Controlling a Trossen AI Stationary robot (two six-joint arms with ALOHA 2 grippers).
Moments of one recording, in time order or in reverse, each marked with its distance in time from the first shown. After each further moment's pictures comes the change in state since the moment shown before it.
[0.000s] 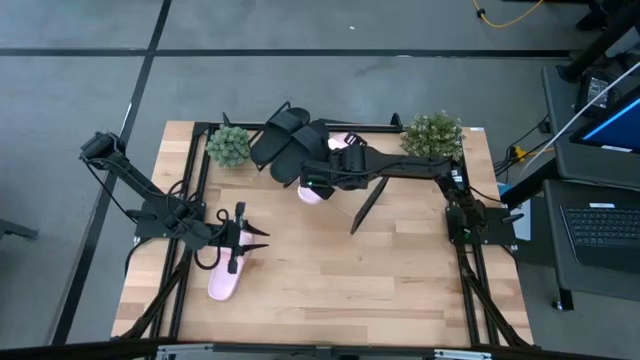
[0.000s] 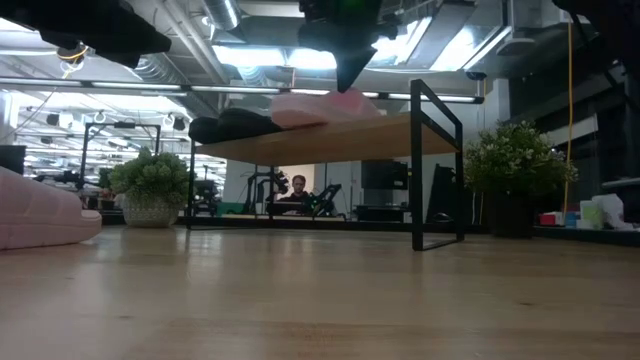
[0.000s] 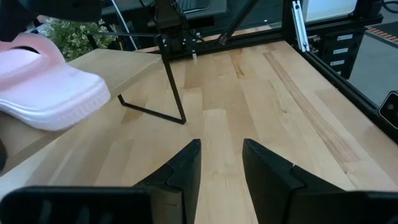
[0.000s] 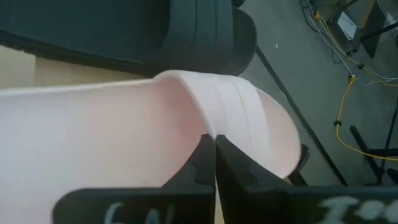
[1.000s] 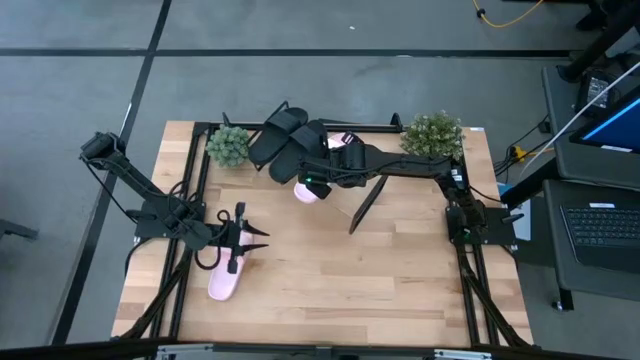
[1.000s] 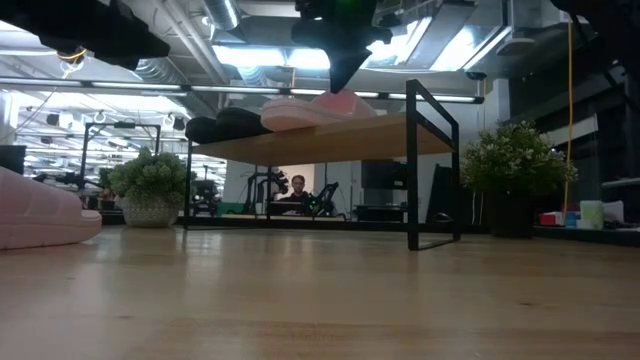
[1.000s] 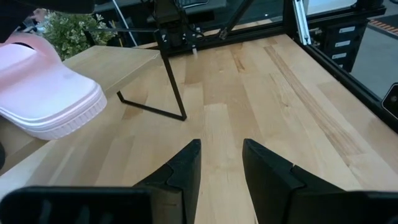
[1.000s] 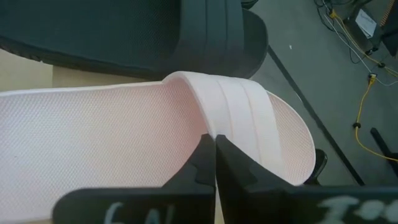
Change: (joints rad) left arm 0.000 0.000 0.000 -0.023 0.000 0.000; right arm -0.012 0.000 0.000 0.061 -0.050 -0.021
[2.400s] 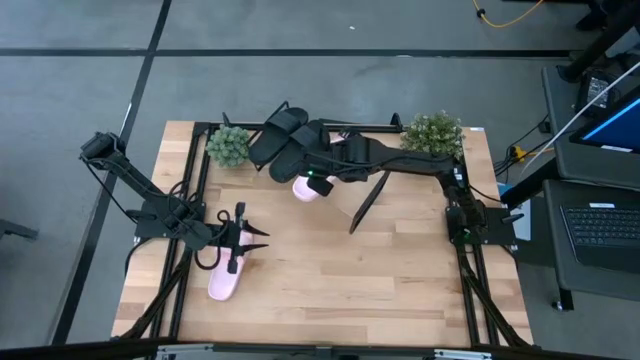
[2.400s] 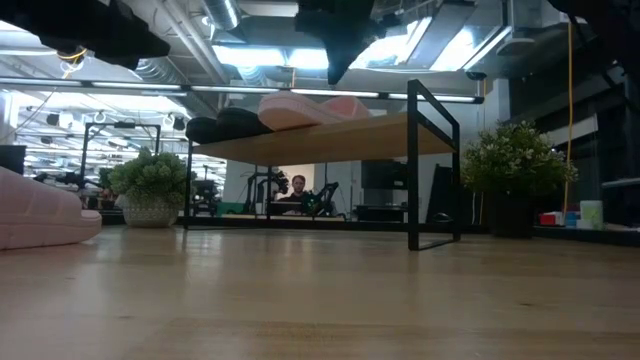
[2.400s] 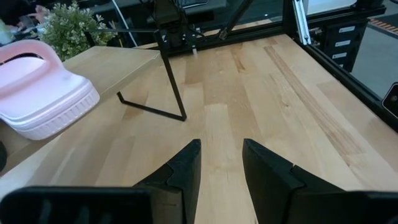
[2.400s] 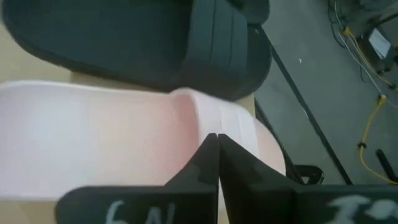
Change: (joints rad) left arm 0.000 0.000 0.000 0.001 0.000 0.005; right arm -0.012 -0.002 0.054 -0.004 -0.034 -0.131
